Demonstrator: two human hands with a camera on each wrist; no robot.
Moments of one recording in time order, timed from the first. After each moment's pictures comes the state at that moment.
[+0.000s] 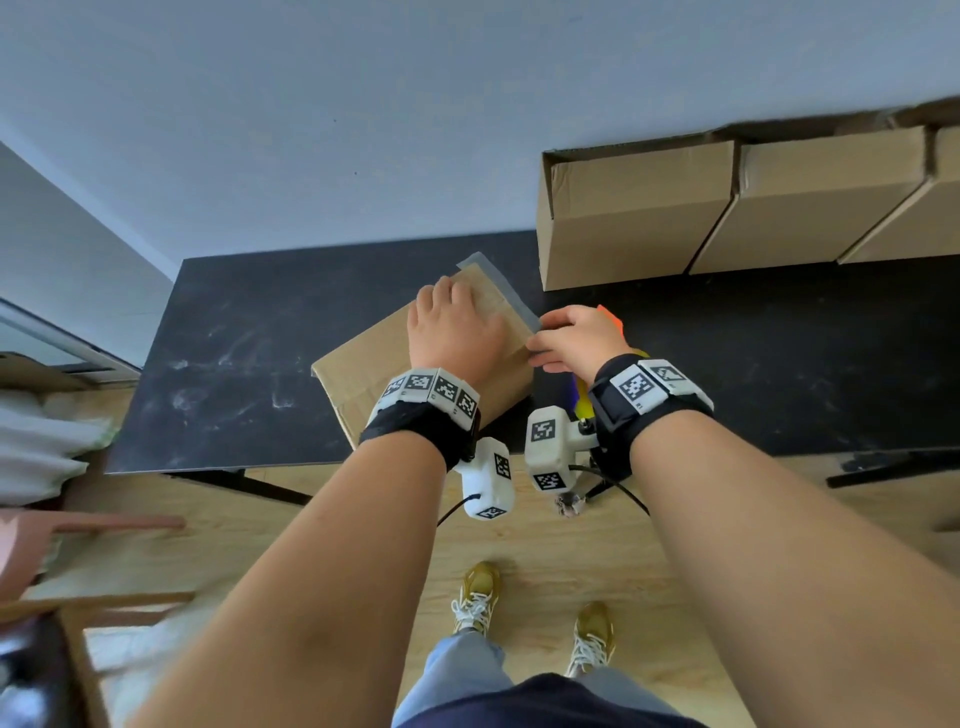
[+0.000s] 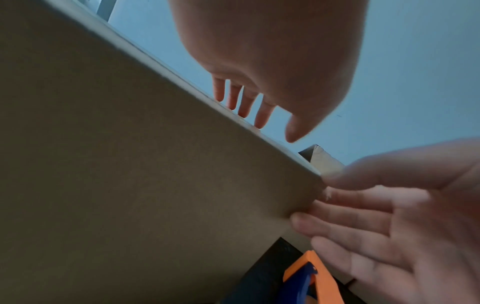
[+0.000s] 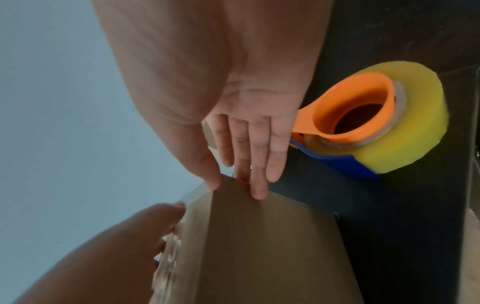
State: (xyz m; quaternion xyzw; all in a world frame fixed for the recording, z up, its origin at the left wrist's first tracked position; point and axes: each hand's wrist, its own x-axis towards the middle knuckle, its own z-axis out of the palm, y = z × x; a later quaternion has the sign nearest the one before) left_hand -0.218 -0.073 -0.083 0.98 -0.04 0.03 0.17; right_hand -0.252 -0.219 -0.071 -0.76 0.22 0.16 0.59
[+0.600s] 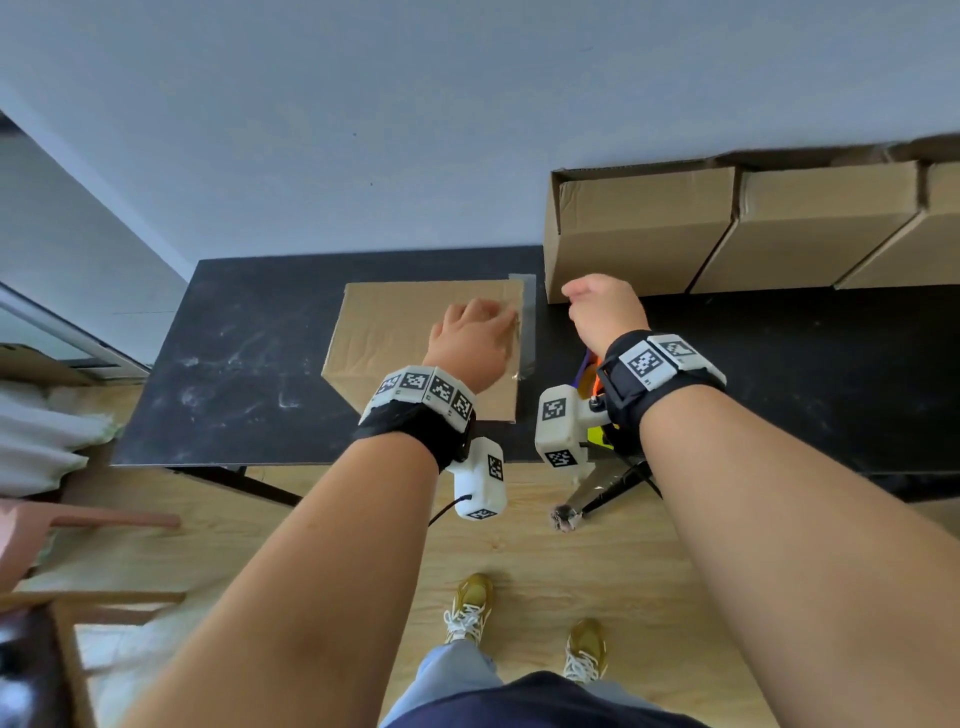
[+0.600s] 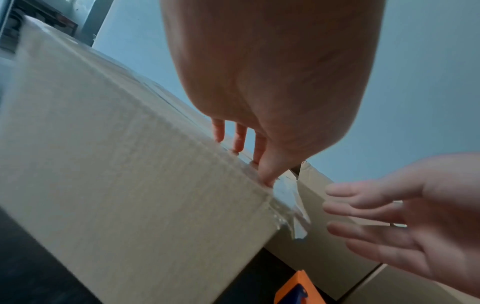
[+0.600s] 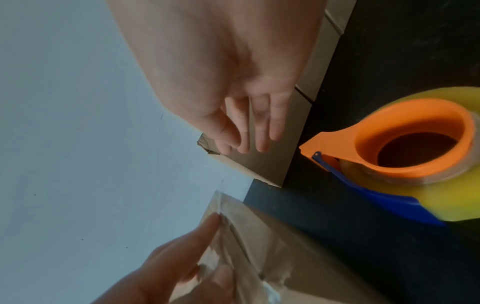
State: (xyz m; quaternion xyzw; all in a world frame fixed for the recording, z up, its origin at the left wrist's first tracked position) left_hand -0.225 -0.067 -0.065 0.97 -0.18 -0.12 0.12; right_hand -0.230 -0.238 -0.051 -0.86 0.19 0.04 0.46
